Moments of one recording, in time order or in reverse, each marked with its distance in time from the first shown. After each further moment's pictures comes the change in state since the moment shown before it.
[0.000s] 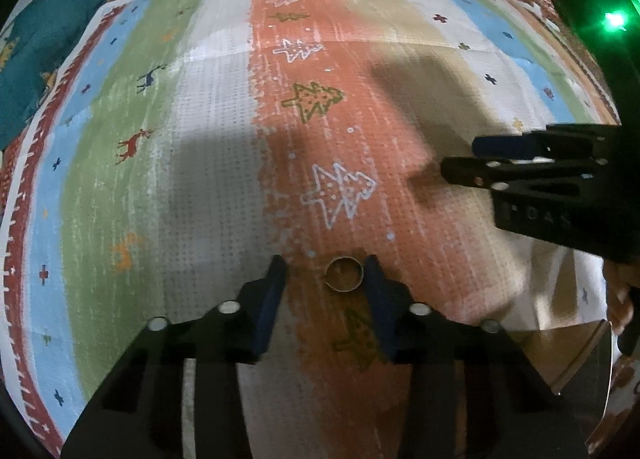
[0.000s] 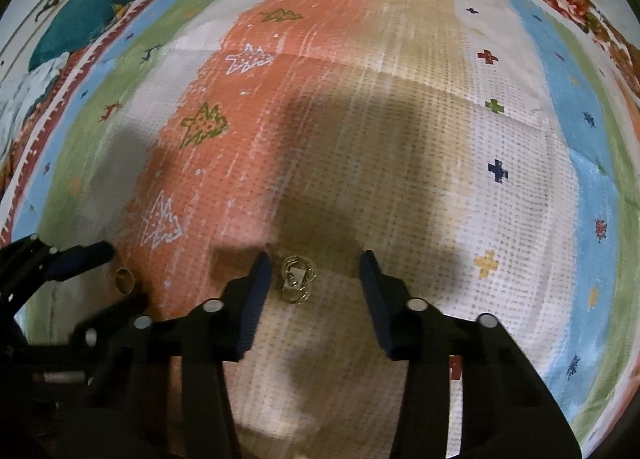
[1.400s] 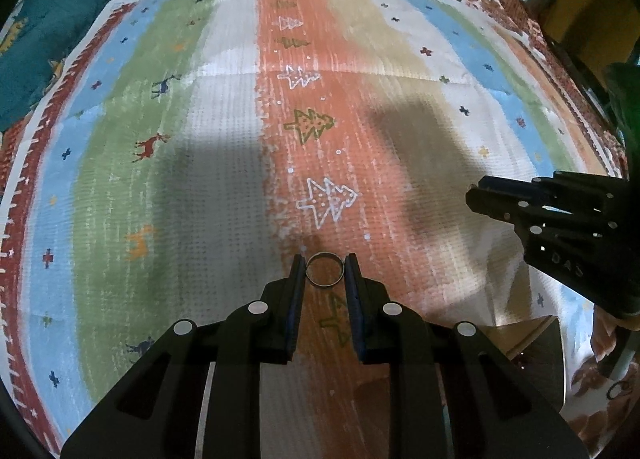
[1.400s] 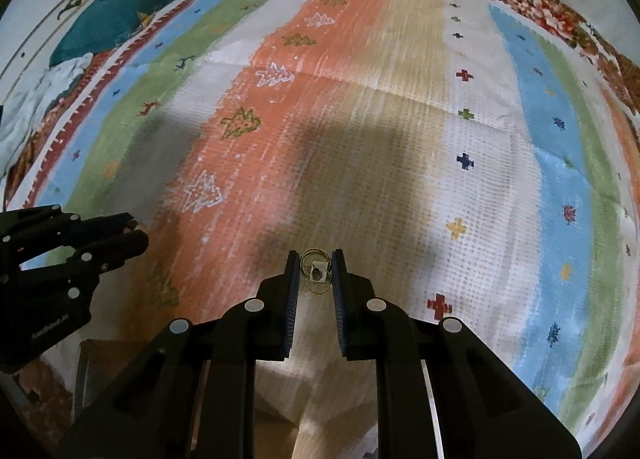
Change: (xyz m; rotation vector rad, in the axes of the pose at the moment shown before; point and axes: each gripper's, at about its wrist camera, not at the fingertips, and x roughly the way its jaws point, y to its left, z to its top) left arm -0.040 0.010 -0.005 -0.053 -0.052 -0.086; right arm -0.055 0.007 -0.030 -0.016 -0.086 -0.003
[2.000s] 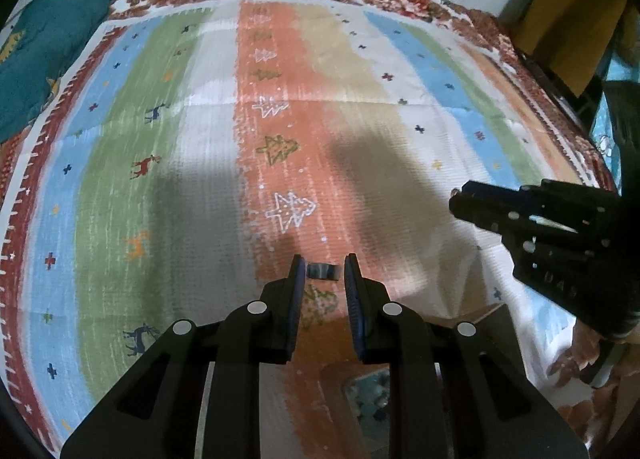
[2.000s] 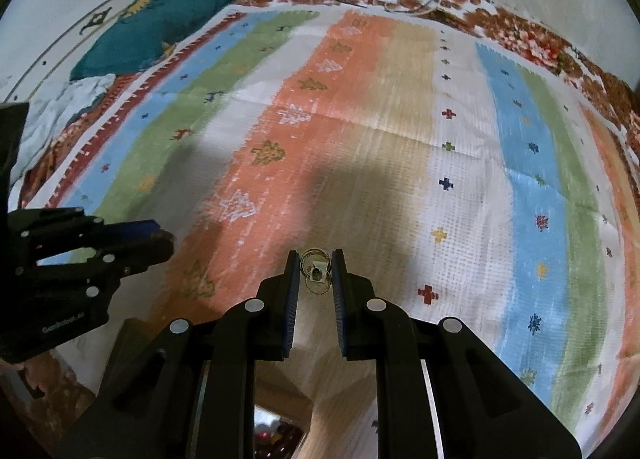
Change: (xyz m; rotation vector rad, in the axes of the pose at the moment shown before) left arm -0.036 -0.016 -0.012 0.025 -0.089 -0.072; right arm -0.049 0.015 -0.020 -0.023 -0.136 -0.001
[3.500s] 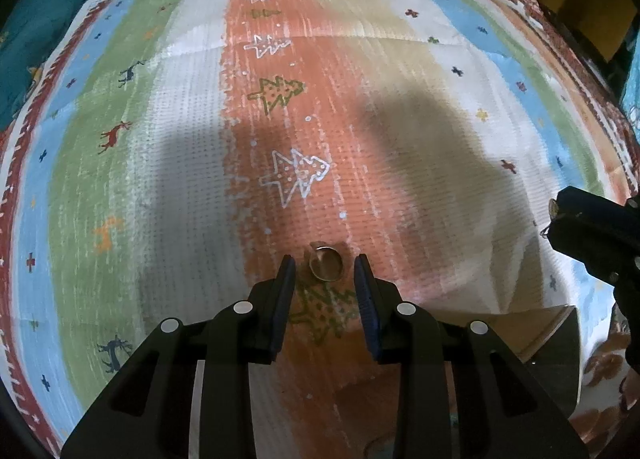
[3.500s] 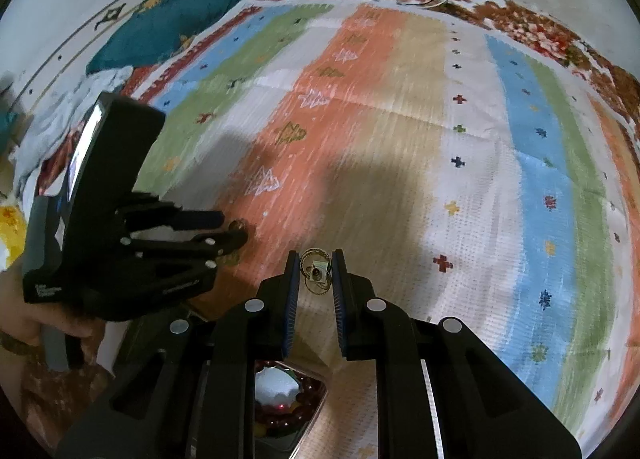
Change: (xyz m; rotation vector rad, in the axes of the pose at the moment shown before) left arm 0.068 -0.001 0.000 0.034 0.179 0.085; right arm -0.005 0.006 -0.016 -0.007 0.040 0.042
